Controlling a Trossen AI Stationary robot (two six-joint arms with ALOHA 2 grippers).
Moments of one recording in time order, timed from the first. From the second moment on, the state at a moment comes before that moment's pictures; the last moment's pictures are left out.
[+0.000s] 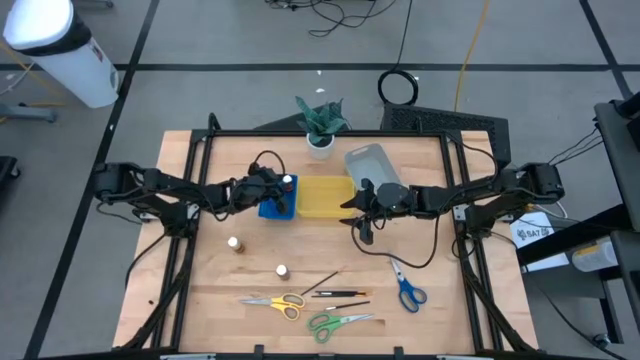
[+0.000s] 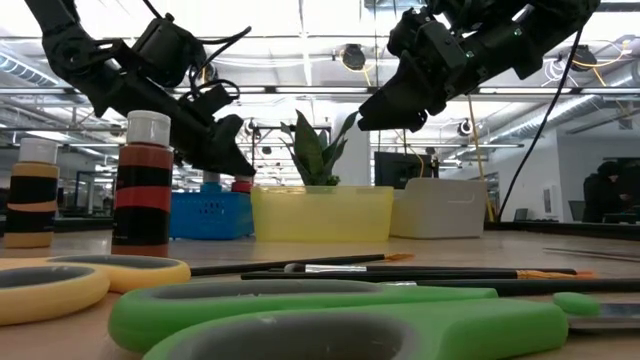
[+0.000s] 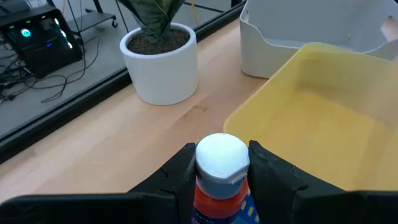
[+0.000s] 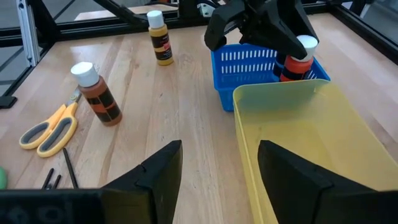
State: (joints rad) left arm 0.17 1.40 0.42 0.52 -0.45 -0.20; right arm -0.01 1.40 0.68 0.31 0.00 0.11
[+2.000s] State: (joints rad) left arm -0.47 1.22 0.96 -1.34 -0.17 -1.30; right arm -0.01 1.40 0.68 0.31 -0.01 0.08
